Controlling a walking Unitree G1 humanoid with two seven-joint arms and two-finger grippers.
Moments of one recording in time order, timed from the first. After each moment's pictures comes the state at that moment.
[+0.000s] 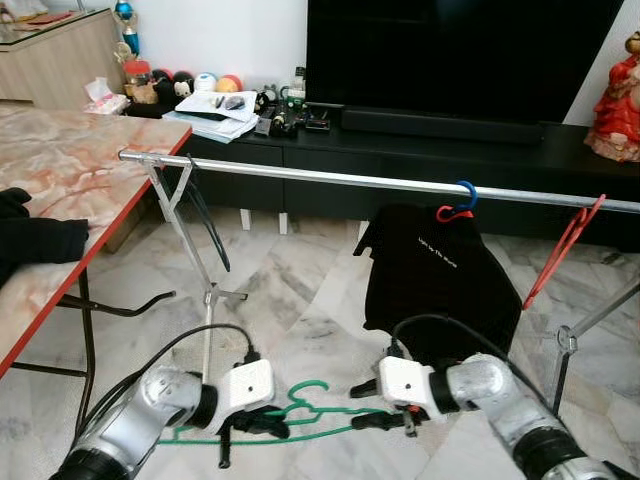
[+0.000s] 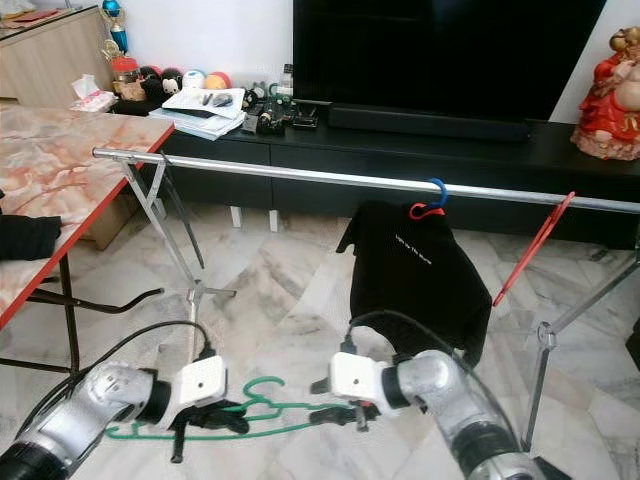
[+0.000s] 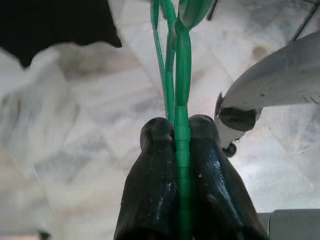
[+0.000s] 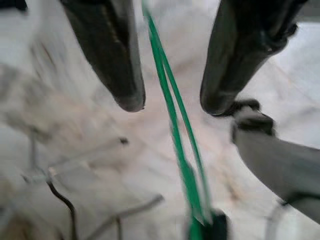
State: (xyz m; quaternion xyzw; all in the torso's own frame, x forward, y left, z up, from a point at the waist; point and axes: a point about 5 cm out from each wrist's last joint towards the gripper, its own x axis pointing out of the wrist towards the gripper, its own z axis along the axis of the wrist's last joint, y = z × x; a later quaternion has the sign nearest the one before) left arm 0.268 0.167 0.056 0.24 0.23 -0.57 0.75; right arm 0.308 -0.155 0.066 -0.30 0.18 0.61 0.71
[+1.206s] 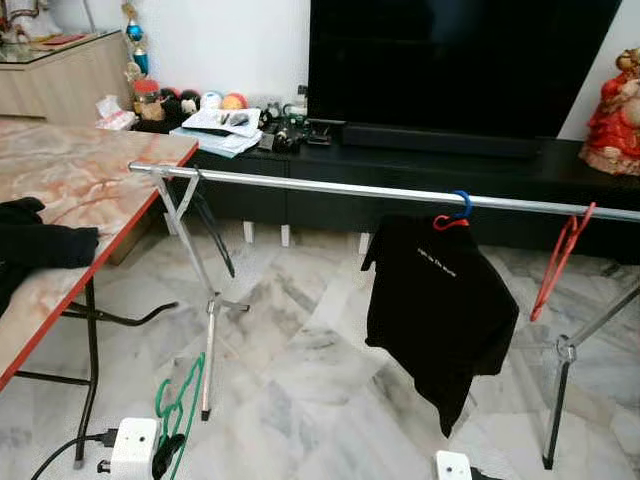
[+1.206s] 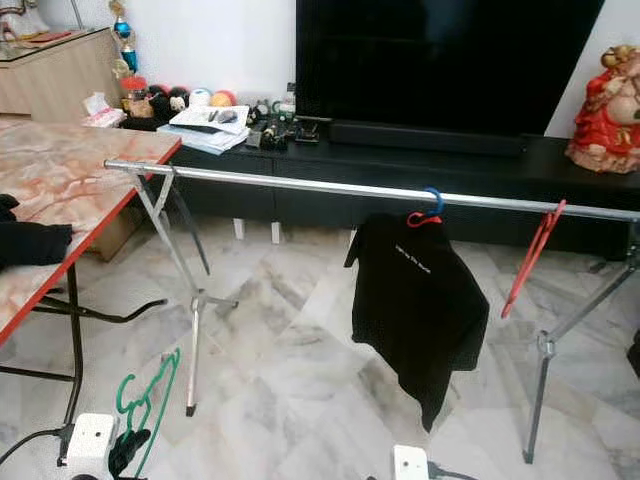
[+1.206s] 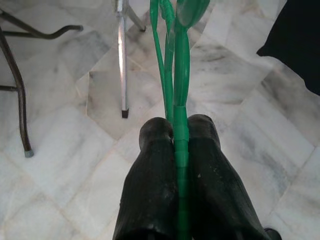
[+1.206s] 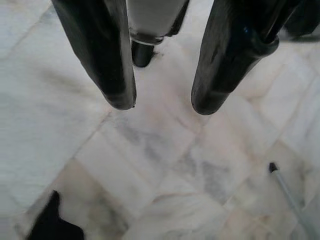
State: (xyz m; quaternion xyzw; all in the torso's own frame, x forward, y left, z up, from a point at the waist) left arm 0.203 0.243 -0.023 0.01 0.25 0.00 0.97; right arm 0.187 -0.172 -0.083 0.07 0.45 -0.01 0.89
